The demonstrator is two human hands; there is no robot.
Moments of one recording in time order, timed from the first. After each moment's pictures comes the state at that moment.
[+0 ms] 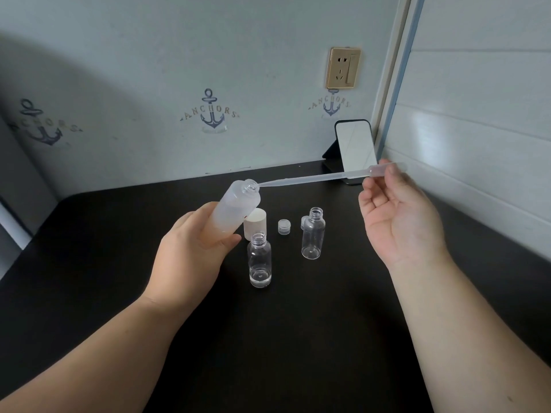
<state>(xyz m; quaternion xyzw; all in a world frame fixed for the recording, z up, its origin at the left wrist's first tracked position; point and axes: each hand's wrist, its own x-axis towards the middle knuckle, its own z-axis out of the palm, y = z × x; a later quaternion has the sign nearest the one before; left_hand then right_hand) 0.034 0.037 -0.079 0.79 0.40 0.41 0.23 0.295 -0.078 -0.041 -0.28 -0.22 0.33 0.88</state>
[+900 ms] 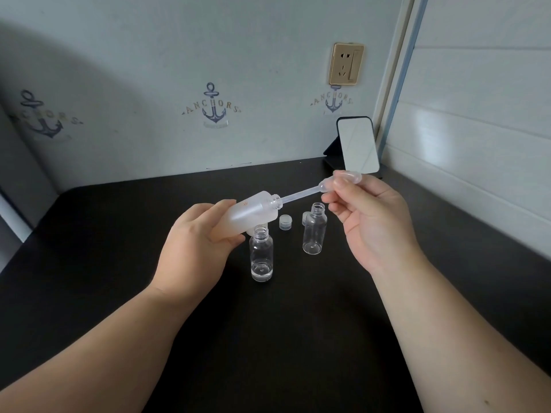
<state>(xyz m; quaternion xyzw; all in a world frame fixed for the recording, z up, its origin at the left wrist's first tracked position) 0.039 0.041 -0.083 0.82 0.39 0.39 0.15 0.263 -0.071 -0.048 -0.38 -0.37 0.30 0.79</state>
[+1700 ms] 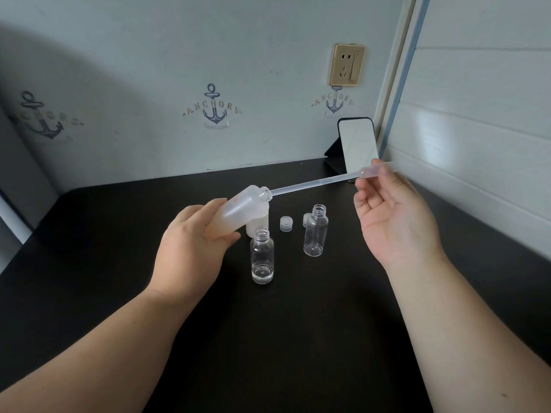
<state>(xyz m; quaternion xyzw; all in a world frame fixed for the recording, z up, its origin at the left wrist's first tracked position) 0.038 0.047 -0.085 0.79 0.43 0.39 0.18 0.290 -0.074 -0.046 -0.29 -0.24 0.35 0.86</state>
